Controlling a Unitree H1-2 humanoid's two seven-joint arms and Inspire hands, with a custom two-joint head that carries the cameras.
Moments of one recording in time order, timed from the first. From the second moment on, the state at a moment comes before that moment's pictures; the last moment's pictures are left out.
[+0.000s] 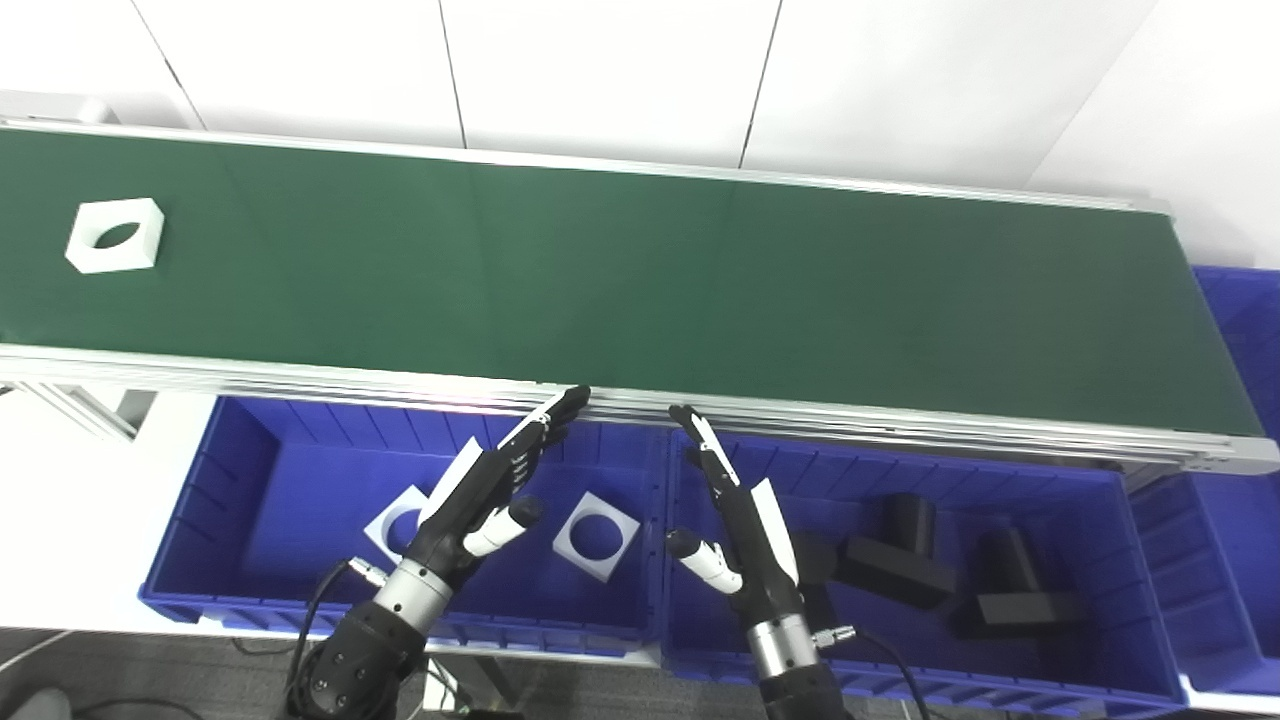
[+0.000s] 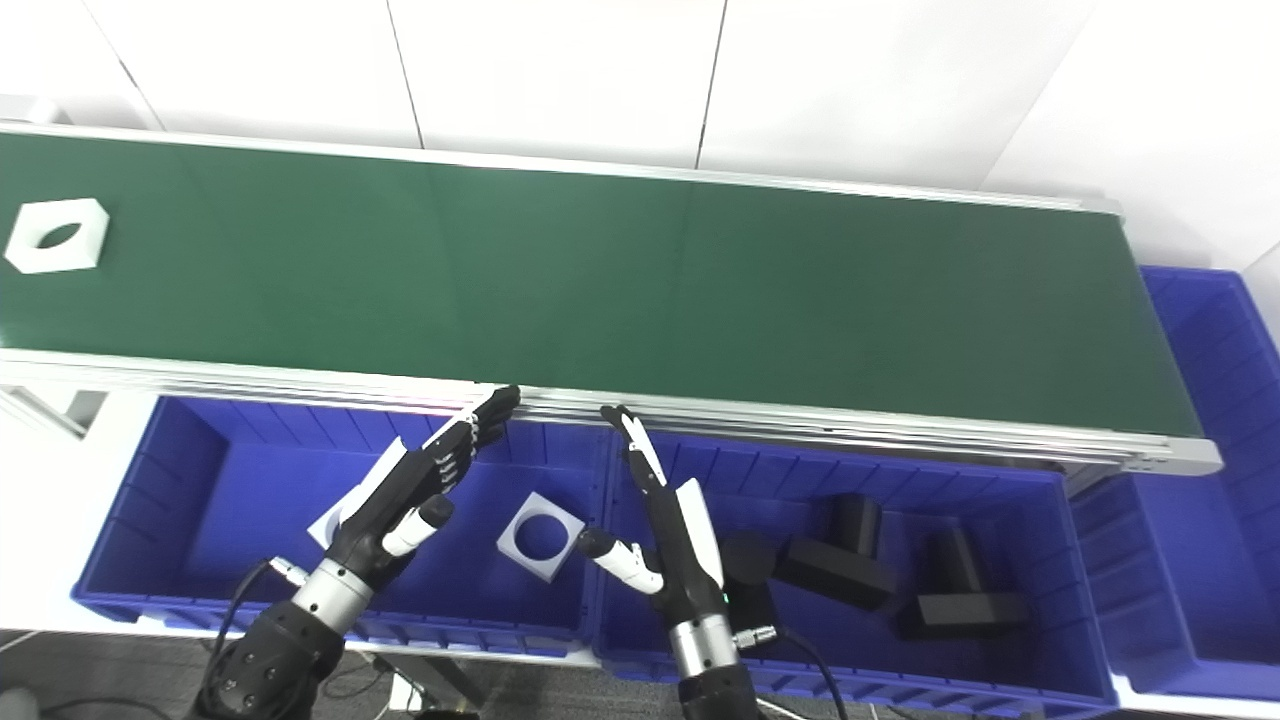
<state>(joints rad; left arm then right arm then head) 0.13 0.13 -0.24 0.23 0.01 -0.43 -0.27 0.12 -0.07 0.49 0.31 -0.25 -0.42 -0.30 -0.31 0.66</state>
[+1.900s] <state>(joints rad) 0.07 0.14 -0.47 0.35 0.11 -0.43 0.02 0.10 -0.16 0.57 0.39 -0.19 -0.42 -0.44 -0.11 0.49</state>
